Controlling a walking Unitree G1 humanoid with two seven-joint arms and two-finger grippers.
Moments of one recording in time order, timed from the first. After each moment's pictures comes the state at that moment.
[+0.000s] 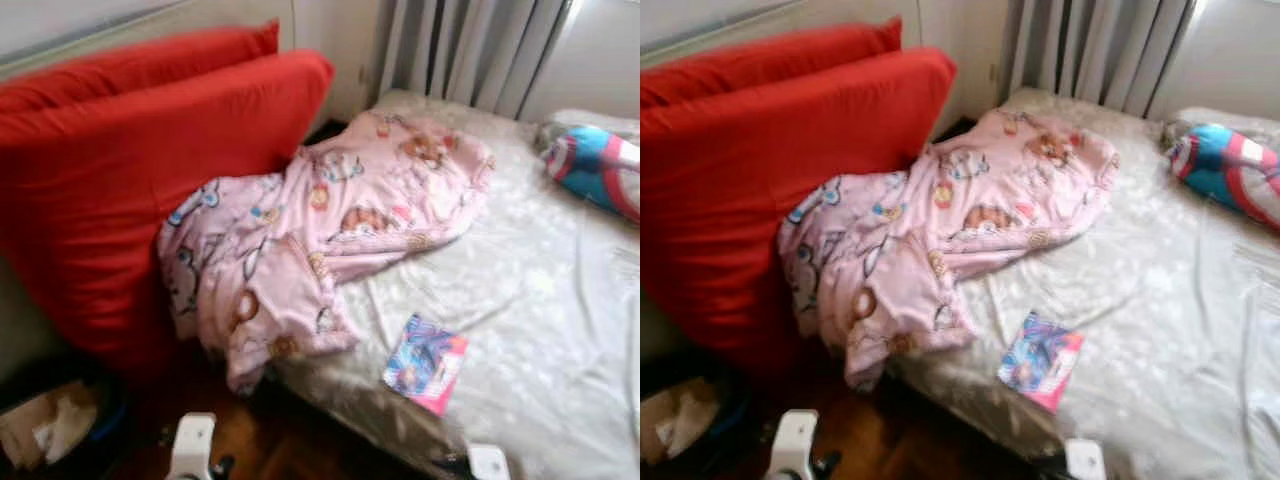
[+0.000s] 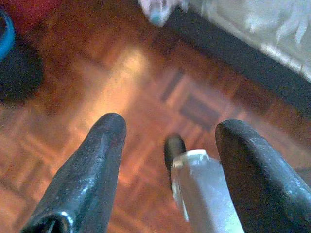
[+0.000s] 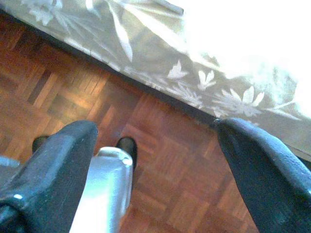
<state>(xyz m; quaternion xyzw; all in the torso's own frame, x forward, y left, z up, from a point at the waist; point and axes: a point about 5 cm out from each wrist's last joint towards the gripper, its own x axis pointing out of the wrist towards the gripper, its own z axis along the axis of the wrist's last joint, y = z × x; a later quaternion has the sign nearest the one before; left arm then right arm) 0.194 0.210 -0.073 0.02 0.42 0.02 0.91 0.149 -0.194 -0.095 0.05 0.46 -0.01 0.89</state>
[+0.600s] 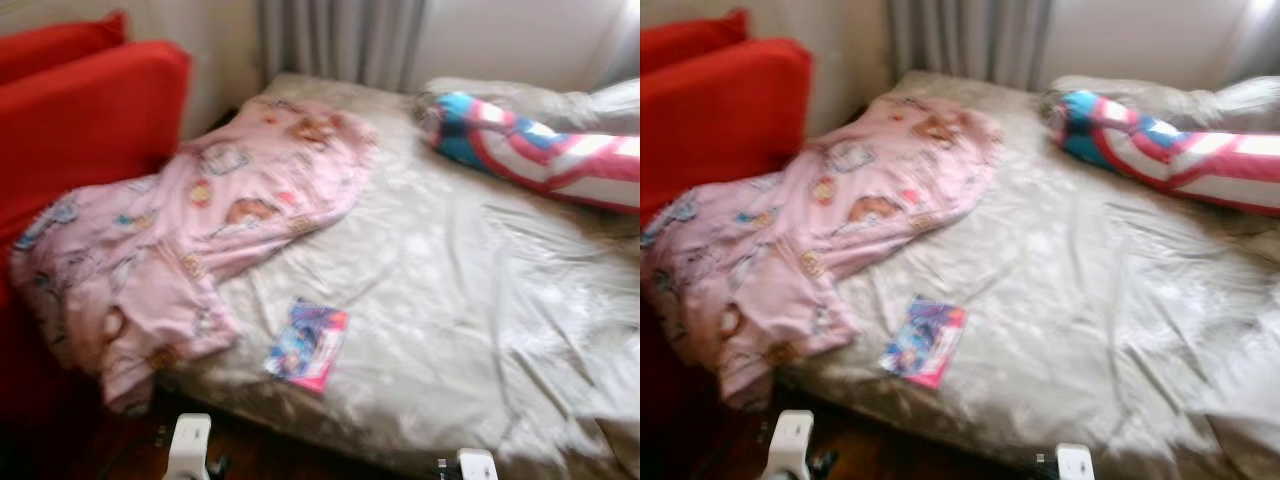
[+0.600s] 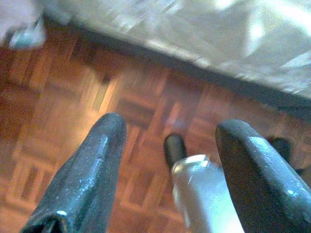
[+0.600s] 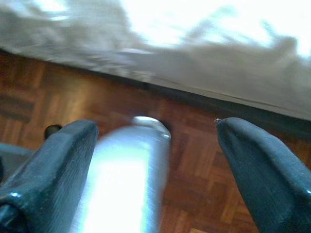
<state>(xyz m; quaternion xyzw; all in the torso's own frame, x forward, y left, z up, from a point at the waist) 0.199 0.210 -0.070 0.02 0.41 0.02 0.91 0.145 -0.188 -0.098 0.06 0.47 -0.01 0.88</state>
